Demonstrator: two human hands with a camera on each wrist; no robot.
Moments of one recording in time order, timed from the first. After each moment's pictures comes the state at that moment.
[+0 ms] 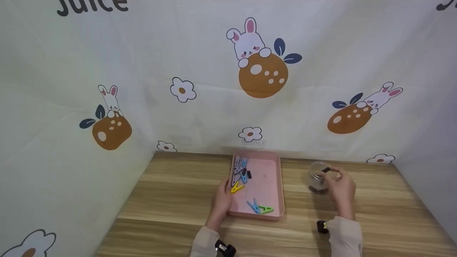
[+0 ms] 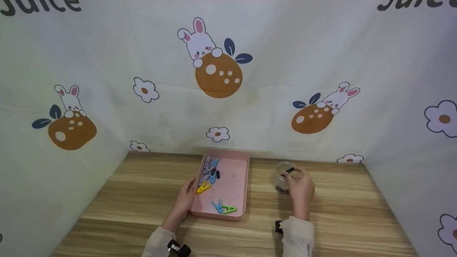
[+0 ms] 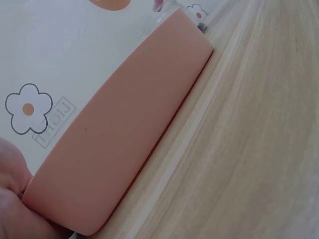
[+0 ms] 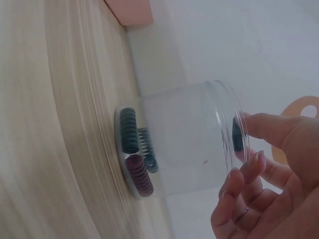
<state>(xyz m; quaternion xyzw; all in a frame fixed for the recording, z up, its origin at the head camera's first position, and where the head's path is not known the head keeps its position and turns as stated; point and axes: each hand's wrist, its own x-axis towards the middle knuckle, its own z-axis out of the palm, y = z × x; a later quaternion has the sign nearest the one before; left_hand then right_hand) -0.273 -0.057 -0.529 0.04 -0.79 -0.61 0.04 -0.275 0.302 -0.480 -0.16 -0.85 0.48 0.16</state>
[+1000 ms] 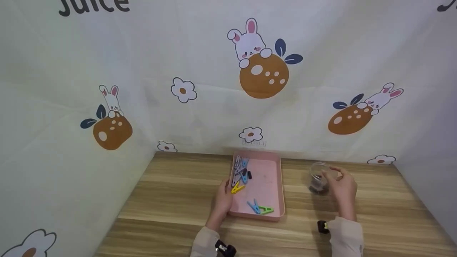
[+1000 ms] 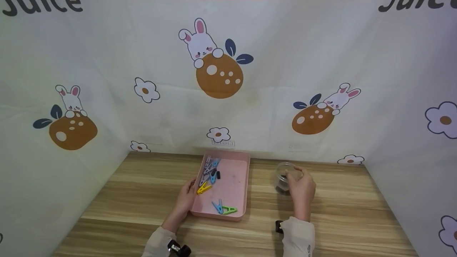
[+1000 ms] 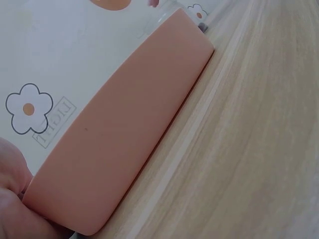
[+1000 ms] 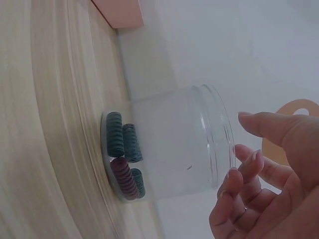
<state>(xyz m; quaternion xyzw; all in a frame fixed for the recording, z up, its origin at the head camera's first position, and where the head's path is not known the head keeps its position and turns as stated) -0.276 -0.057 -0.530 0.06 -0.79 -0.61 0.03 -0.274 0.301 -0.474 -0.14 -0.86 0.44 0.21</state>
